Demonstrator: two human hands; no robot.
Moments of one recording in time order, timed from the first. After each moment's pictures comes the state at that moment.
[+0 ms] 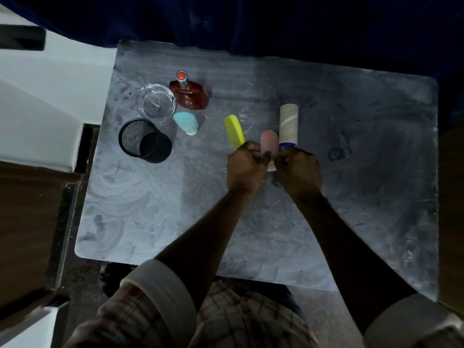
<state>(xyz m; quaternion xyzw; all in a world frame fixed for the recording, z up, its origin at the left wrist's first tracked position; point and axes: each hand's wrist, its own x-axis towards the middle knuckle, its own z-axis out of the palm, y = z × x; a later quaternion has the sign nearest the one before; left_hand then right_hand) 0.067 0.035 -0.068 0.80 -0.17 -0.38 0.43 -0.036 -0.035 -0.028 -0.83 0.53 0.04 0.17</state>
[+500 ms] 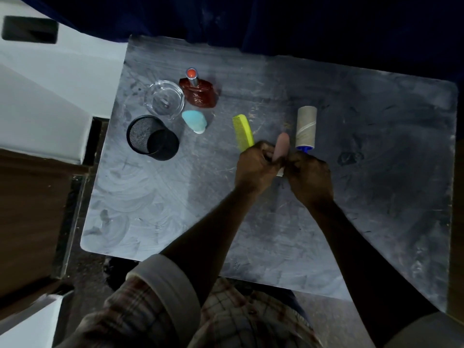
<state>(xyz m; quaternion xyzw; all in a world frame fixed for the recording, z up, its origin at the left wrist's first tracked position) 0.069 0.030 -0.066 0.79 -0.22 -0.39 0.41 -0.050 -0.033 -0.029 -0.83 0.49 -0.04 0.25</state>
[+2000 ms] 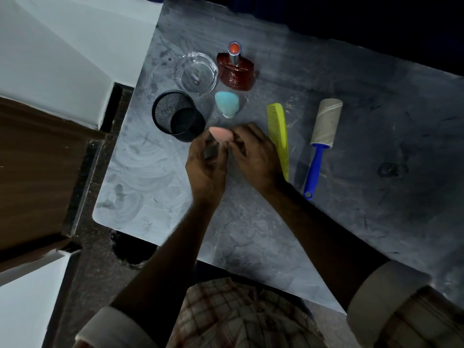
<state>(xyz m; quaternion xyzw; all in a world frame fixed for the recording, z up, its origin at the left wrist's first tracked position) 0.144 0.143 -0.080 0.80 -0.11 -0.13 0.58 0.087 0.028 -0.065 -0.88 0.27 -0.16 0.36</state>
